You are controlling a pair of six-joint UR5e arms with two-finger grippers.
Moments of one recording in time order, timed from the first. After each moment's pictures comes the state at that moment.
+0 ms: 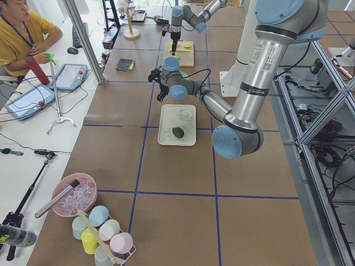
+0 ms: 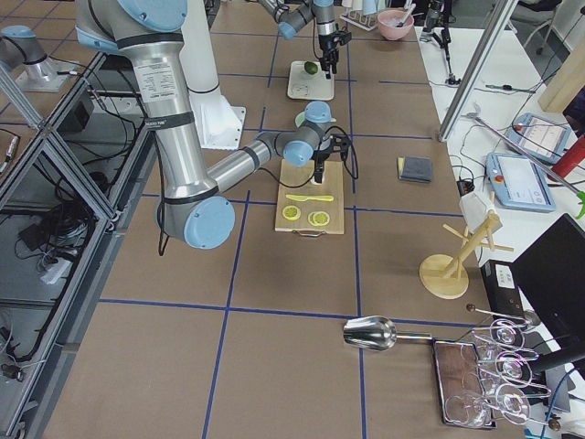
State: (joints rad) left arm -0.74 -1.91 -1.77 -2.03 -1.99 -0.69; right arm 0.68 -1.28 1.75 -1.25 1.98 1.19
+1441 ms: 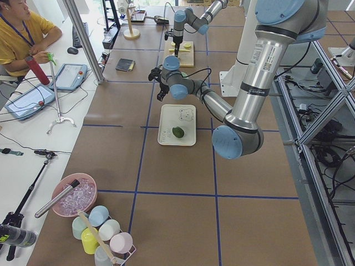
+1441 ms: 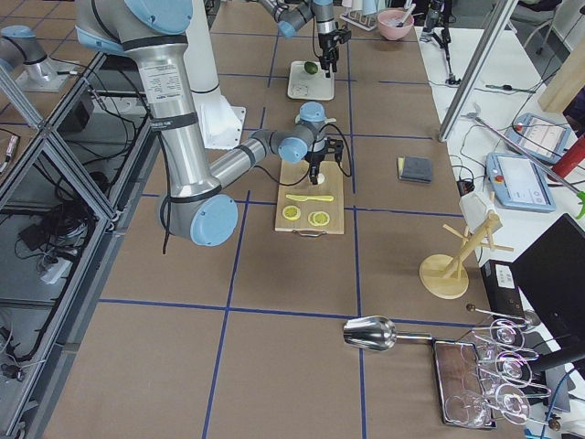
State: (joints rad) left arm -0.75 -1.91 -1.79 -2.03 -1.99 -0.69; right arm 0.64 -1.28 1.76 -1.32 1.92 1.19
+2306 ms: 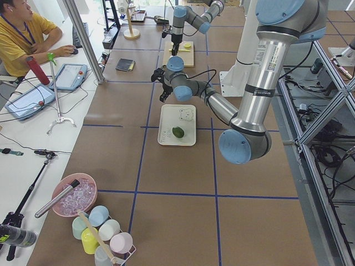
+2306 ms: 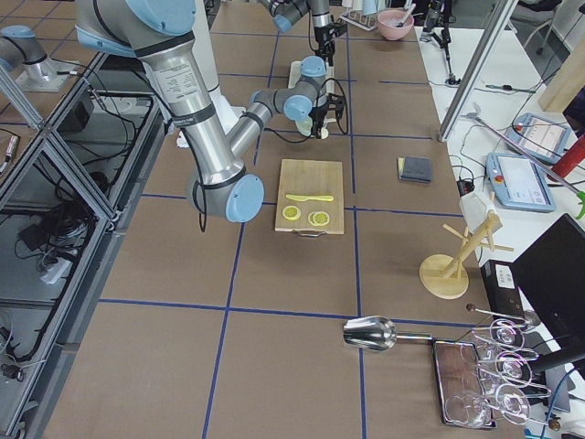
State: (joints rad) left arm -0.75 -1.83 -1.87 -2.04 -1.99 -0.69; right arm 0.58 -1.00 1.77 -1.43 1.90 1.45
